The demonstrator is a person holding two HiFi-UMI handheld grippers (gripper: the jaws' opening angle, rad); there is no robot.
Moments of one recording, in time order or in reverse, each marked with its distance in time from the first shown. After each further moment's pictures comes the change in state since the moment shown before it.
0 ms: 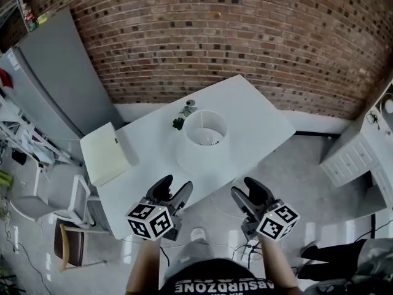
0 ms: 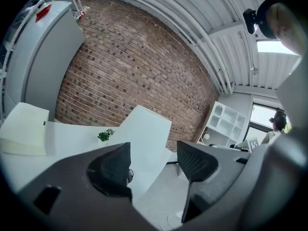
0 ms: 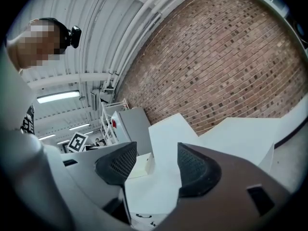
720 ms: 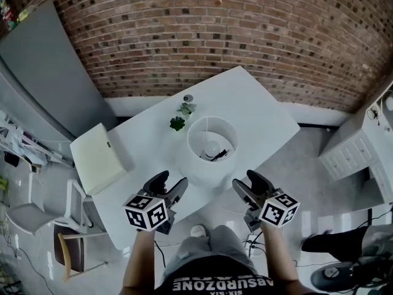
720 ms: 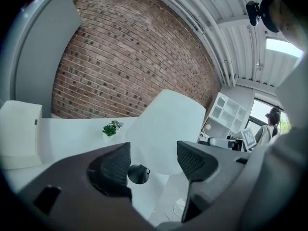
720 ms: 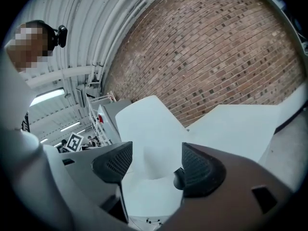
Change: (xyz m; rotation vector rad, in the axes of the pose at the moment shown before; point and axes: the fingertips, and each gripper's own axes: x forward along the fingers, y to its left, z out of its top) left arm 0.066 0.097 -0.004 0.005 0.150 -0.020; right arm 0.084 -0.080 -0.023 0.082 0.121 -0.096
